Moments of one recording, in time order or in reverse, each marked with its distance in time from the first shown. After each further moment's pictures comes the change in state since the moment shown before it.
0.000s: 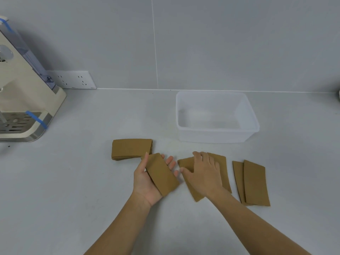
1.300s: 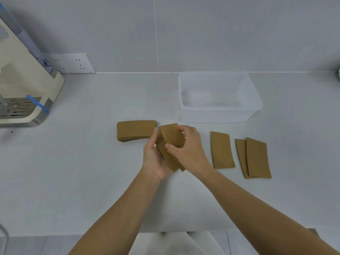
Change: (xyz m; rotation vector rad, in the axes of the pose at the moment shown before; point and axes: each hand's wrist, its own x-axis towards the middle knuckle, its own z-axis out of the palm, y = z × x) left_hand -0.010 0.001 0.006 0.137 -0.176 -0.060; right_hand -0.026 -0.058 -0.004 0.687 0.078 -0.061
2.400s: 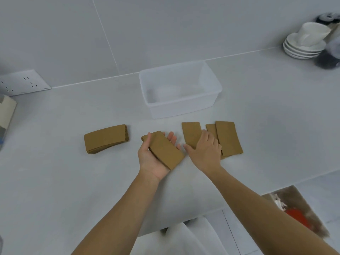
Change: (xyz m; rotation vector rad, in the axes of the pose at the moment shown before) left_hand 0.023 -0.045 0.018 -0.028 0.086 -0.026; right_hand -0.019 0.087 -0.048 -0.546 0.311 0.343
